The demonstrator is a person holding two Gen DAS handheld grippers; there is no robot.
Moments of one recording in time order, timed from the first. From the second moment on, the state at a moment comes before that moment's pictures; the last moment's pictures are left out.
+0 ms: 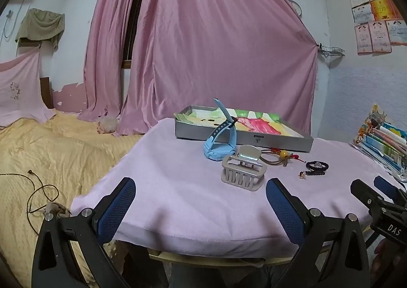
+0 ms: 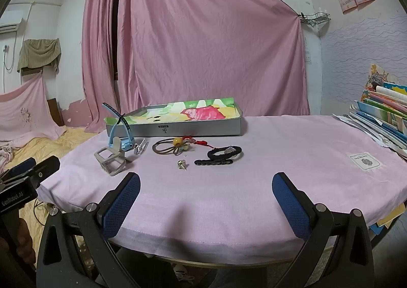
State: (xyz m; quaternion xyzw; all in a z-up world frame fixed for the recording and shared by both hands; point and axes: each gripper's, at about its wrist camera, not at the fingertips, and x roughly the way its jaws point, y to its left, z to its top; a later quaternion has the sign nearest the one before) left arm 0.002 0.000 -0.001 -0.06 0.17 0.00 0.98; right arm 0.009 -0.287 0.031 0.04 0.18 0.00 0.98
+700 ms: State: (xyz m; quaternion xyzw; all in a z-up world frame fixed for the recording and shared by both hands) left arm 0.006 -0.001 0.002 -0.06 0.18 0.00 0.98; right arm 0.009 -0.286 0.031 0.04 0.18 0.00 0.98
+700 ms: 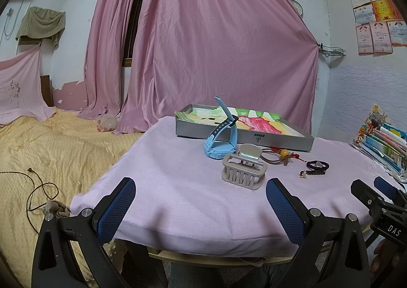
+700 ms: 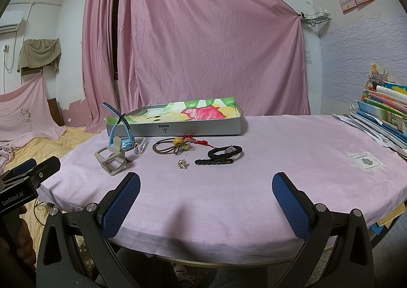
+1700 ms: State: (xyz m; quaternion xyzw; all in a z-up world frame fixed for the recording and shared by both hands) left arm 0.004 0.000 -0.001 -0.06 0.18 0.00 0.98; right arm 0.010 -0.285 0.030 0.04 0.18 0.00 0.98
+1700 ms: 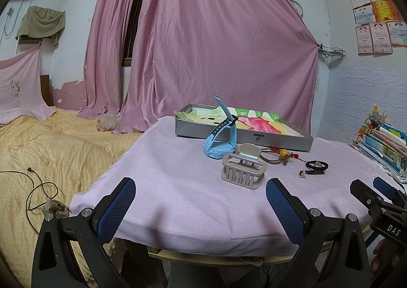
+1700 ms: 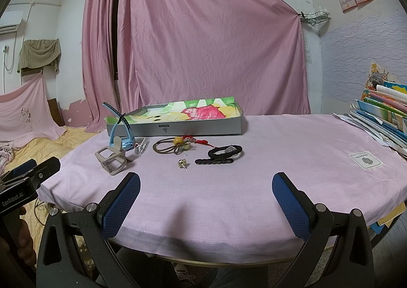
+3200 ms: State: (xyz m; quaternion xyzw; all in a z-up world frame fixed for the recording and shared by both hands) left arm 0.003 0.000 0.001 -0.06 0.18 0.01 0.98; right arm 0.009 -0.284 0.029 0.04 0.17 0.00 0.98
